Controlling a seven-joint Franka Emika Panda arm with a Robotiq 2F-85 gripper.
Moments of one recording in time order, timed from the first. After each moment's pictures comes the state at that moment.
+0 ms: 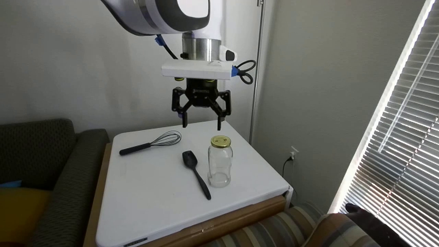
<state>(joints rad) -0.09 0.53 -0.01 -1.63 -0.07 2.11 -0.56</state>
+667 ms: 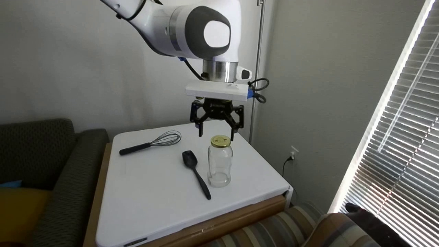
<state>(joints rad) -0.12 0.73 0.00 -1.41 -0.03 2.10 -0.55</state>
